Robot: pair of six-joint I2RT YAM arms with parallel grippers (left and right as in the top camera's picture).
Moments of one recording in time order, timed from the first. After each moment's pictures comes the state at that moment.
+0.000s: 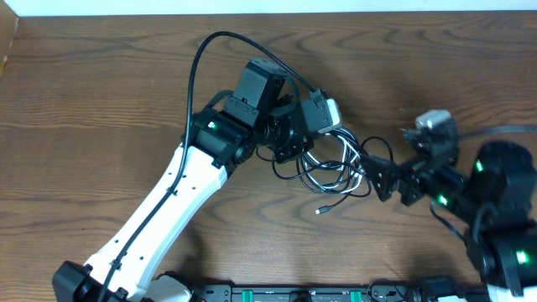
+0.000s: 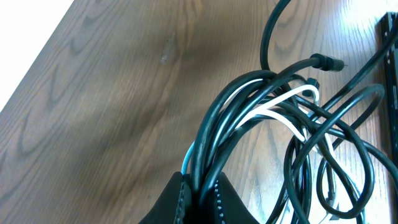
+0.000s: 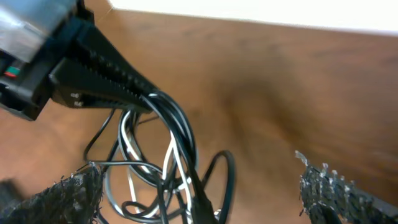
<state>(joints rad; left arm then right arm) -0.57 1.48 1.40 -0.75 0.52 0.62 0.15 0.83 0.98 -0.72 -0.52 0.05</state>
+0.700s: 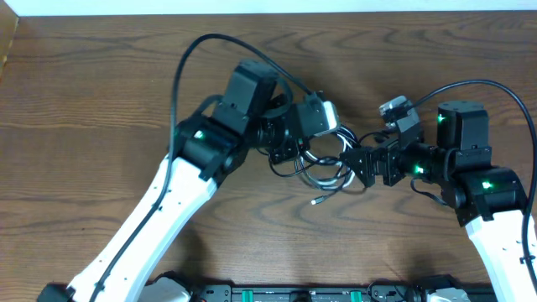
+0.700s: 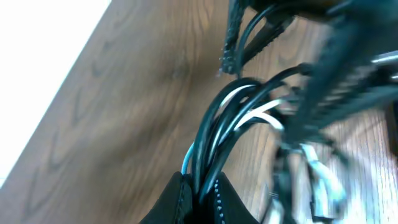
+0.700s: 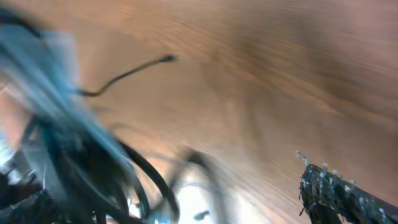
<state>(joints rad) -0.57 1.41 1.40 -0.74 0.52 0.65 0.15 1.09 0.99 -0.74 -0.60 -0.02</state>
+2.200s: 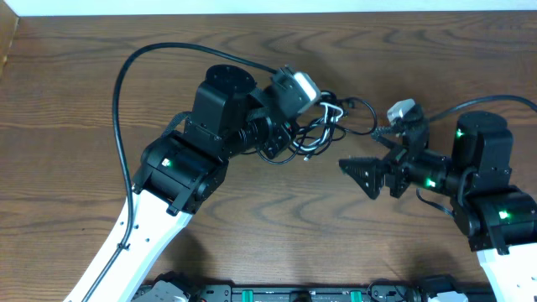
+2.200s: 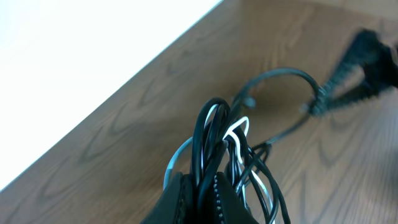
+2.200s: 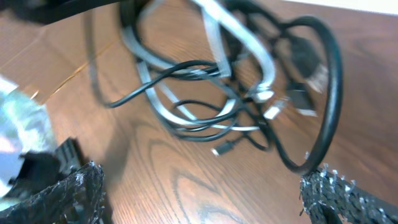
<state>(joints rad) -0.56 1.27 1.40 -0.64 0.28 0.26 0.15 0.95 0.99 -0.68 -0.79 -0.06</state>
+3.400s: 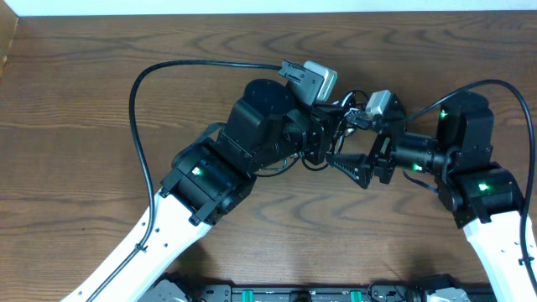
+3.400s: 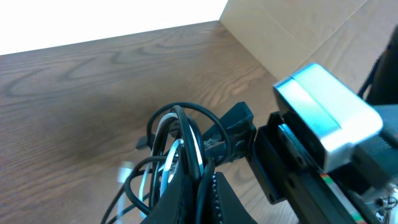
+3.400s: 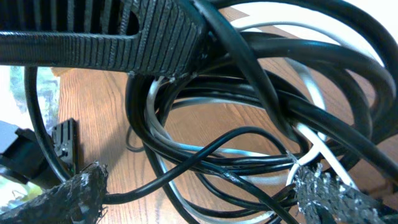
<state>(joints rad) -0.74 1.30 1.40 -0.53 0.23 -0.36 0.19 1.09 0.99 -0.49 -0.91 -0.24</state>
